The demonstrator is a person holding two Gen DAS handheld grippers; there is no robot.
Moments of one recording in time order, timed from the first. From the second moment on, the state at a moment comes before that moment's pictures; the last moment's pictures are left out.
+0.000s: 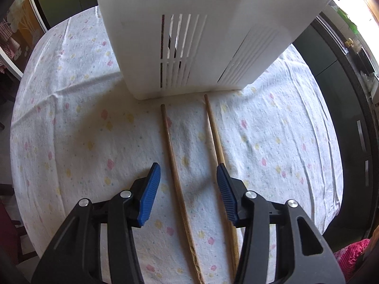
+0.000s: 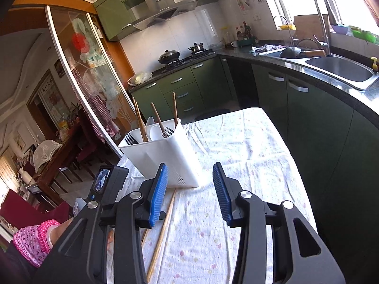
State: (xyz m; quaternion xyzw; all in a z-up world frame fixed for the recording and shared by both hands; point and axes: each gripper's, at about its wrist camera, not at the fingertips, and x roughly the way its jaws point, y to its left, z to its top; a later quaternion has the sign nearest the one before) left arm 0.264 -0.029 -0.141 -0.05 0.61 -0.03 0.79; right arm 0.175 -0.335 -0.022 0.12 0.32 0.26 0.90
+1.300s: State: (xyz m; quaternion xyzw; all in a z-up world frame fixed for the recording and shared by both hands) left arm 0.214 0.043 -0.115 -0.06 0.57 -0.02 0.82; right arm 0.230 -0.126 -0.175 -0.12 0.50 0.21 0.83
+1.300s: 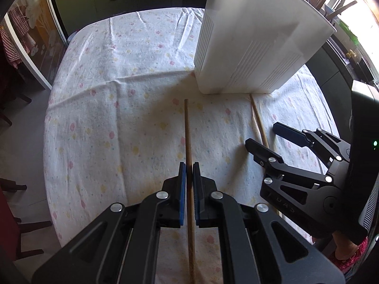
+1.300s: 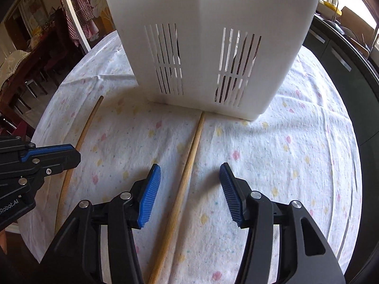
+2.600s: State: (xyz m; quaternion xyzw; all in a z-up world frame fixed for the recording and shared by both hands) left arm 0.182 0.013 -0.076 -0.01 0.54 -0.05 0.84; right arm 0.155 -0.215 -0.062 -0.01 0.38 0.26 0.89
